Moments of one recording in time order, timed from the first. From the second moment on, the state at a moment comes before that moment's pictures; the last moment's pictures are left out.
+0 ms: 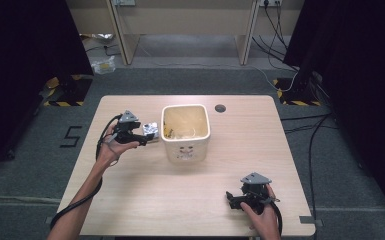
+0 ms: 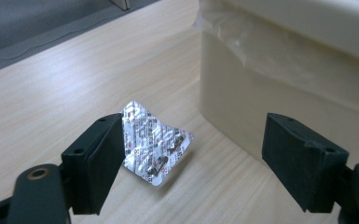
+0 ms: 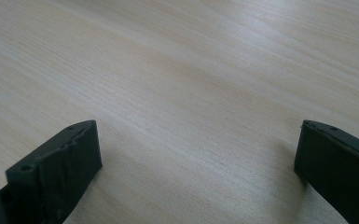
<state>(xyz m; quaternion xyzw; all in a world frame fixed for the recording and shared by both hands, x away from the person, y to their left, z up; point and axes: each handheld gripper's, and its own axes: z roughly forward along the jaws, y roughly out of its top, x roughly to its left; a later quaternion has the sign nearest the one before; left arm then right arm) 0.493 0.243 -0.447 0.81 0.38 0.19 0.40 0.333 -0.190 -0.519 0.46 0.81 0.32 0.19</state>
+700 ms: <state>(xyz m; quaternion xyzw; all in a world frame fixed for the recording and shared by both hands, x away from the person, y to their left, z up) 0.515 0.227 -0.489 0.84 0.38 0.20 0.33 0.333 -0.189 -0.518 0.45 0.81 0.32 0.19</state>
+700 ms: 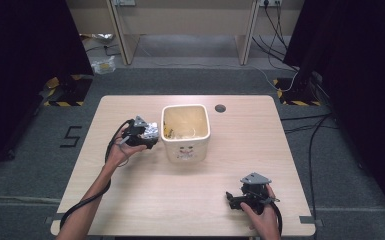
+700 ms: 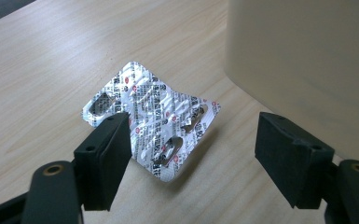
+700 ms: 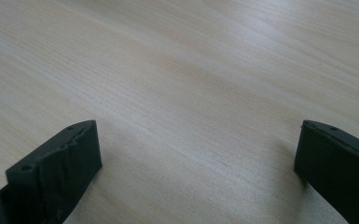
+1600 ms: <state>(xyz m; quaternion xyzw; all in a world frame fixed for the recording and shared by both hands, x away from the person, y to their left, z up) 0.530 0.223 -0.505 0.84 0.39 0.20 0.32 0.333 -0.189 -0.519 0.45 0.81 0.33 0.19</state>
